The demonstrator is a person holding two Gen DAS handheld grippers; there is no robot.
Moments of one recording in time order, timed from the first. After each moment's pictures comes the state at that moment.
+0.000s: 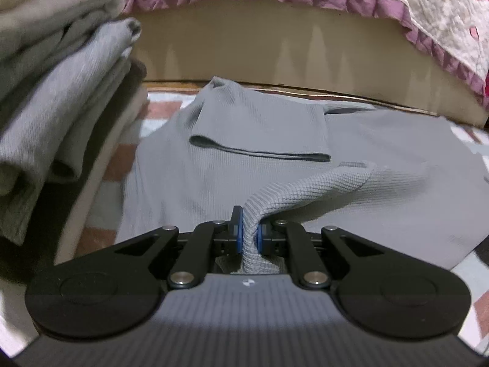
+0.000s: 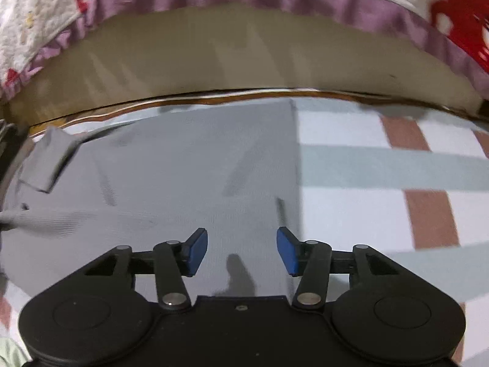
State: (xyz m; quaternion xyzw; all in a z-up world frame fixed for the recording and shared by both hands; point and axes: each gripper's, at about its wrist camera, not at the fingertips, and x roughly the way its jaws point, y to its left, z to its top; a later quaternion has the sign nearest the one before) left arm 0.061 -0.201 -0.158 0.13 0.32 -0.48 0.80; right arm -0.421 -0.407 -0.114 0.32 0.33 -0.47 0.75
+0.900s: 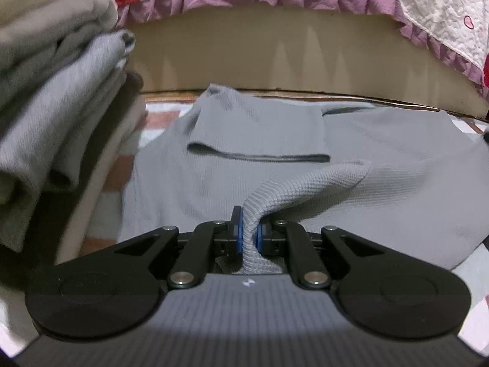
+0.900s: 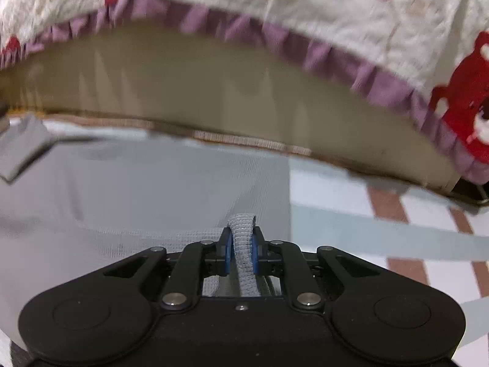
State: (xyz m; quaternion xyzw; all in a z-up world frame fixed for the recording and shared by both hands) left arm 0.050 -0.208 -0.155 0.17 0.29 -0.48 0.81; right arm -0.373 -0.398 -0.102 0.16 0.30 -0.53 0.77
